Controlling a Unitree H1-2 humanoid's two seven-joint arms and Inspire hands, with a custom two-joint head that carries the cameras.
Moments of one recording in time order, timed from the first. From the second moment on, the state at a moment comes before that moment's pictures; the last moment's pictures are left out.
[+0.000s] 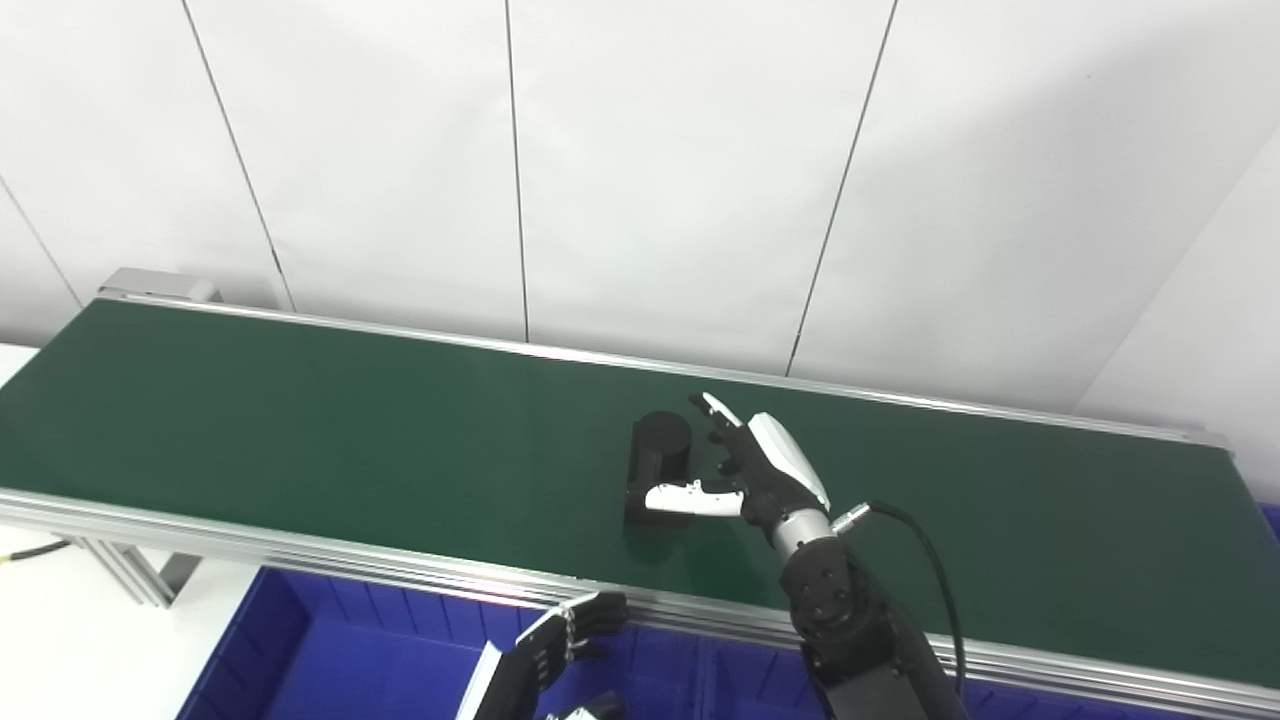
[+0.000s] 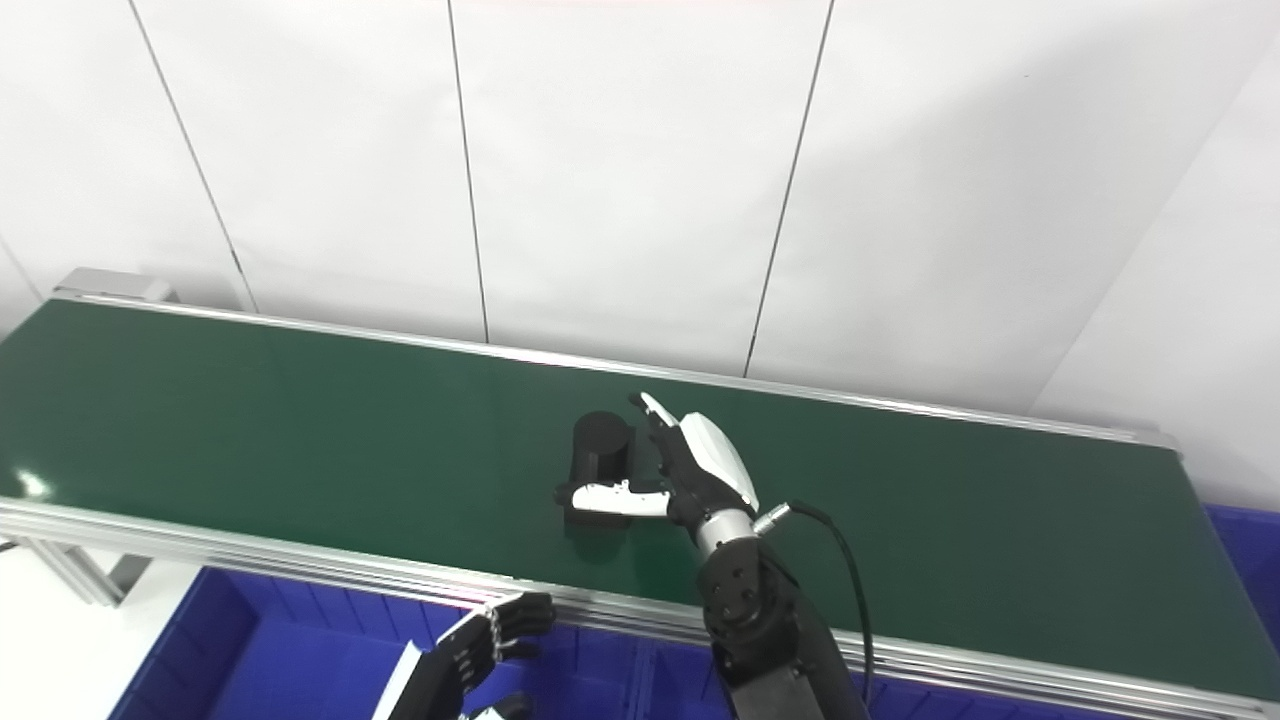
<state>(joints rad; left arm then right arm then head) 0.23 0.06 -0.35 0.15 0.07 -0.43 0.13 -0.49 0.00 0.32 0.35 -0.57 0.37 0.09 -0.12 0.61</state>
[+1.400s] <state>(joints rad) 0.25 0.06 -0.31 0.12 0.03 -0.43 0.06 -0.64 0.13 0.24 0.94 -0.45 0.00 -0.52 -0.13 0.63</state>
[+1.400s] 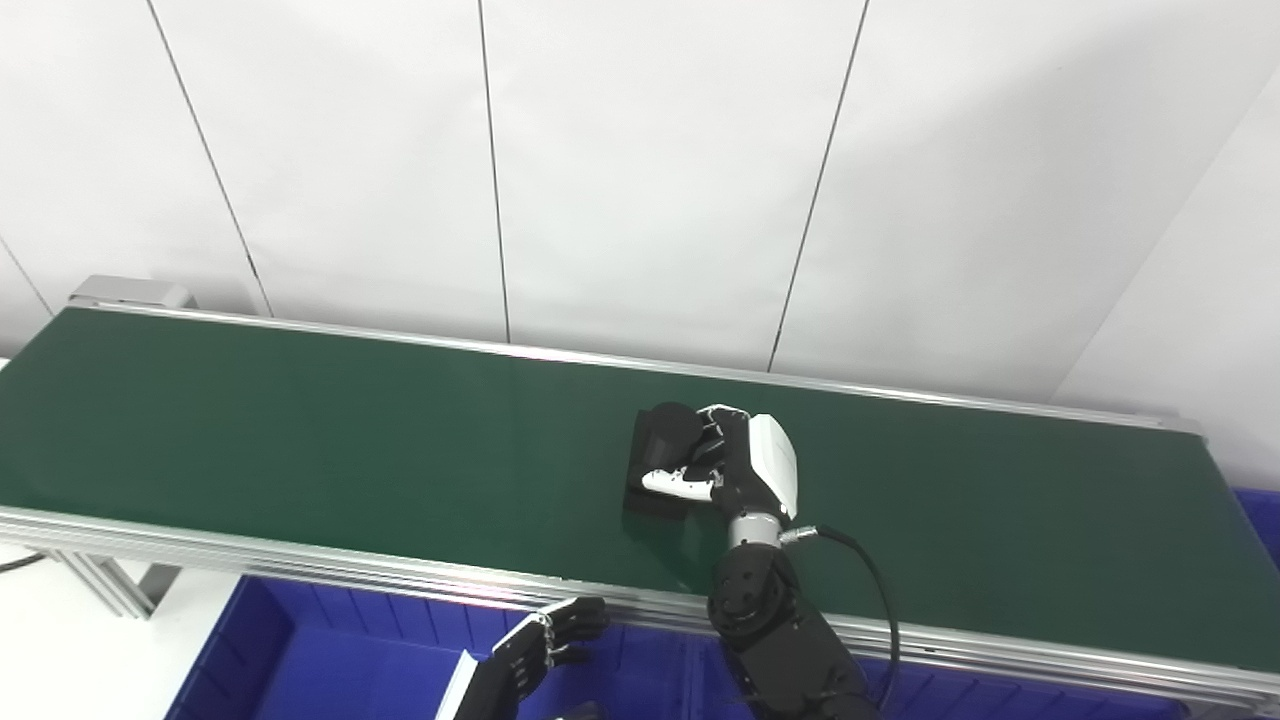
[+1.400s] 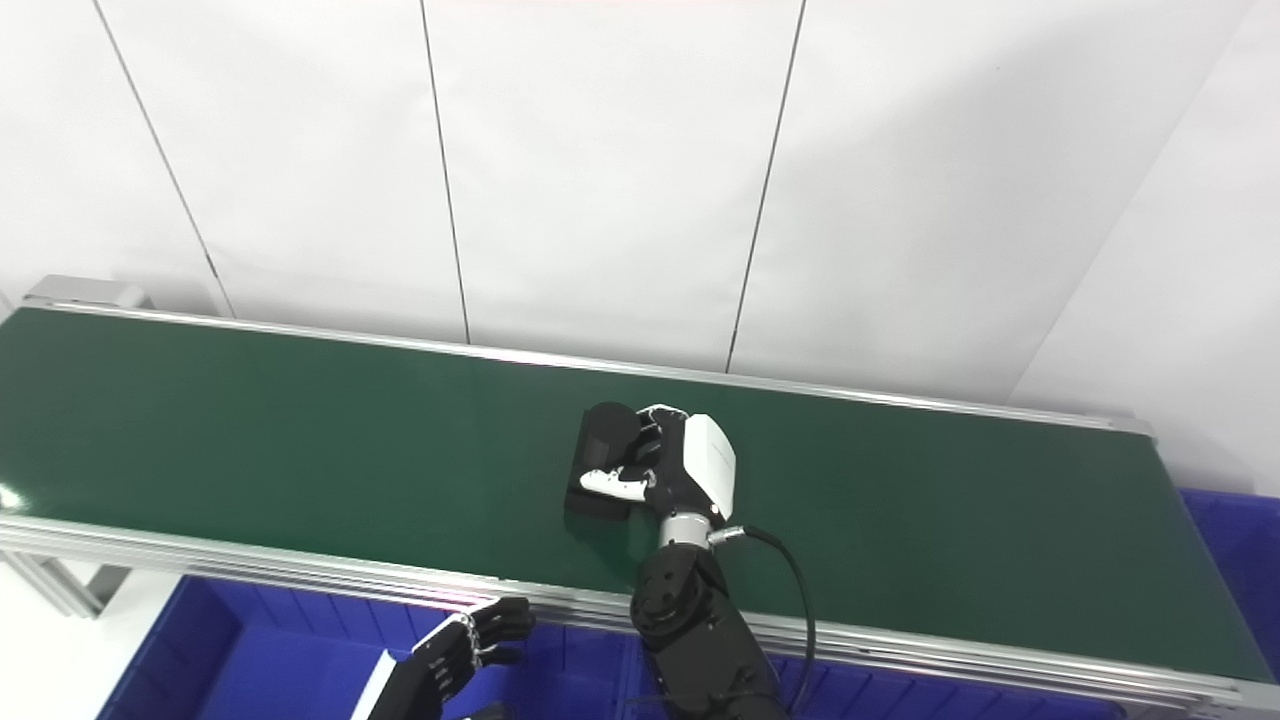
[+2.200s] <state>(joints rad) 0.23 0.05 -0.26 0.12 0.03 -0.43 0.00 -0.21 0.08 0.19 0.12 -0.41 0.04 -0.37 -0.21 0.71</state>
